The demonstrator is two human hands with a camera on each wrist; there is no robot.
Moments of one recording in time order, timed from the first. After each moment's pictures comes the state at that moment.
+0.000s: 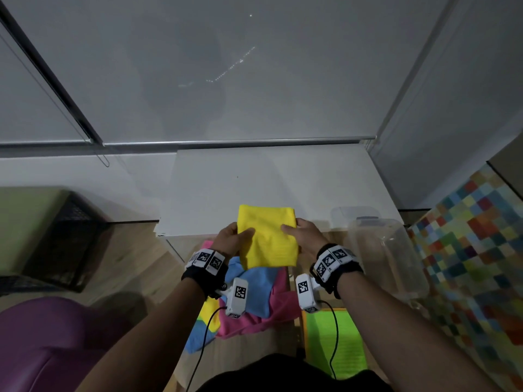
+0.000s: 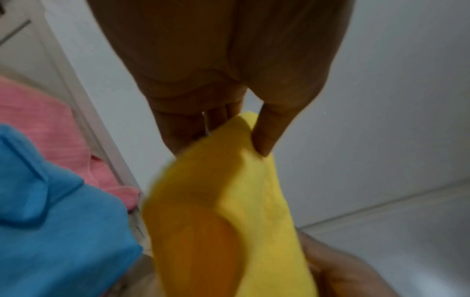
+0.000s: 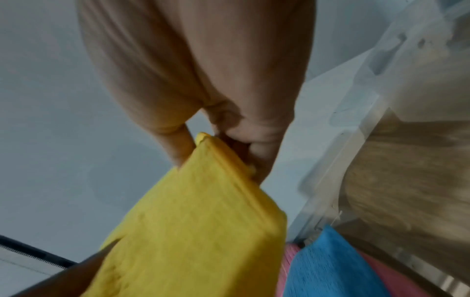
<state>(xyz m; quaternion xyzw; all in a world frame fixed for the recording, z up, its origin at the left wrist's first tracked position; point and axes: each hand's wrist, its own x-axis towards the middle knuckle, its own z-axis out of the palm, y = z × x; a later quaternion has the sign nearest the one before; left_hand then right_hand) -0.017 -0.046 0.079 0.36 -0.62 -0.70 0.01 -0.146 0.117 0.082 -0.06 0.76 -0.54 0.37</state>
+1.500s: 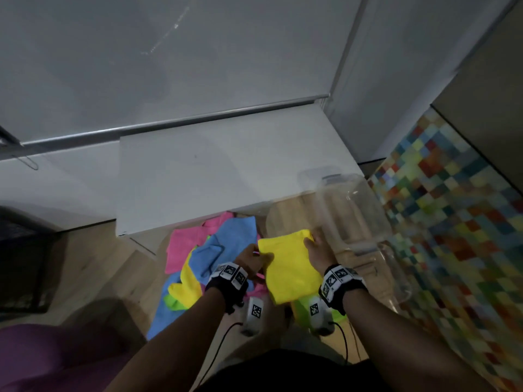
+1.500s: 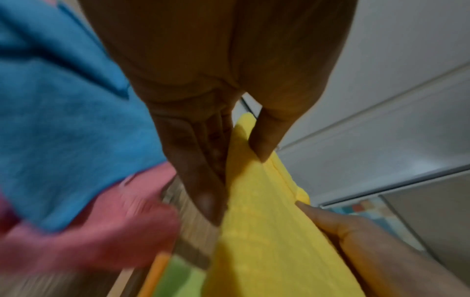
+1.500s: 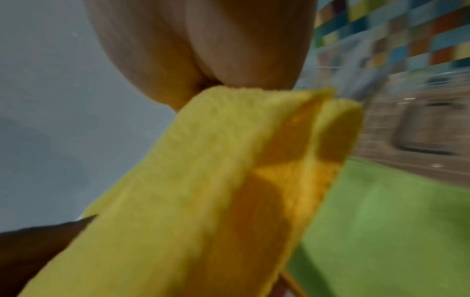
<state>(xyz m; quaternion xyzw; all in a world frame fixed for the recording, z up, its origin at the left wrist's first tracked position) -0.017 0.059 -0.009 0.33 -0.63 -0.66 -0.24 -0.092 0.242 0.005 0.06 0.88 -0.38 0.28</state>
